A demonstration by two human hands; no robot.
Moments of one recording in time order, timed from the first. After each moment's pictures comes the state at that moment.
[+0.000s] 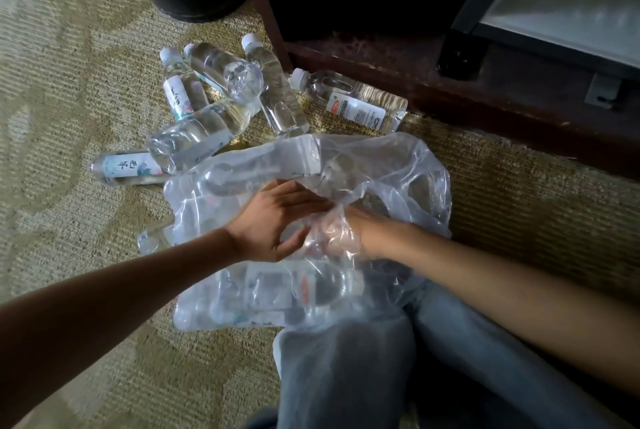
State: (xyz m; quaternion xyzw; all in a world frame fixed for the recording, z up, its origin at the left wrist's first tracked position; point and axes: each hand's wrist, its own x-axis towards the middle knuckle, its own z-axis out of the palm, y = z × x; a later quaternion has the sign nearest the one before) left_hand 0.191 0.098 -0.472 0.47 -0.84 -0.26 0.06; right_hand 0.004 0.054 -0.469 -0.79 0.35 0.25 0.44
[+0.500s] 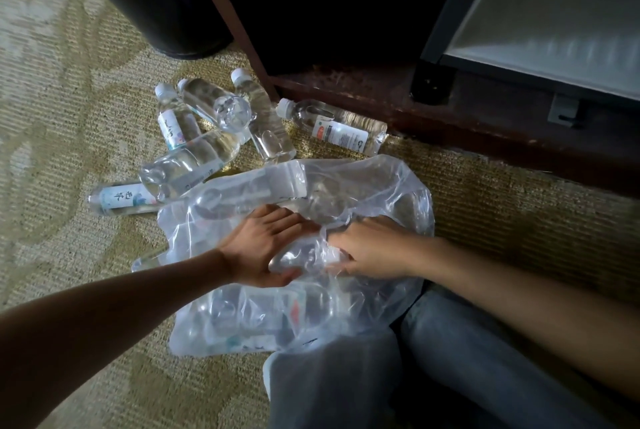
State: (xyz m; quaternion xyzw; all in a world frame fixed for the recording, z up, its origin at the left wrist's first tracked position) left_hand 0.189 0.101 -0.471 0.45 -0.87 -0.21 0.01; right_hand -0.029 0.037 -0.430 -0.88 0.24 0.21 0.37
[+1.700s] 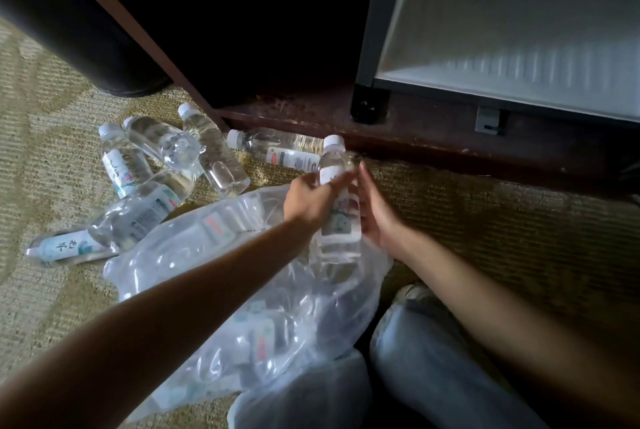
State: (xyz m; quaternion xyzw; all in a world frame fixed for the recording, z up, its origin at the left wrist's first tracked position) left_hand 0.048 0.002 -0.464 0.71 -0.32 -0.57 0.26; right_hand -0.068 0.001 -0.470 -0.28 0.61 -0.19 0.72
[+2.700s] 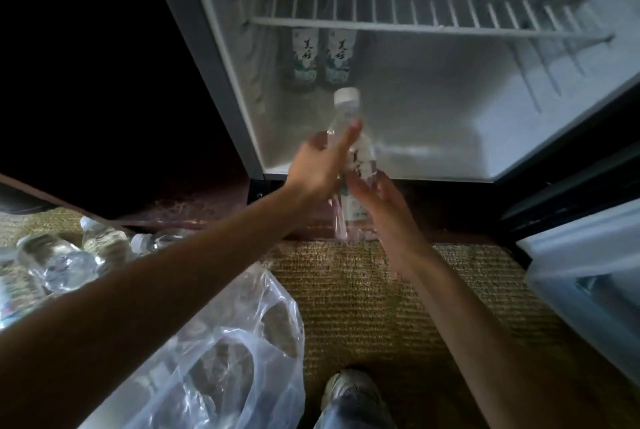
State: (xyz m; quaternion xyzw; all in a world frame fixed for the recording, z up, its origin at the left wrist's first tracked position) left_hand -0.092 -0.121 -0.357 0.59 -0.50 -0.56 0.29; right_hand -0.203 -0.062 -0.388 -0.41 0.54 -0.42 0.60
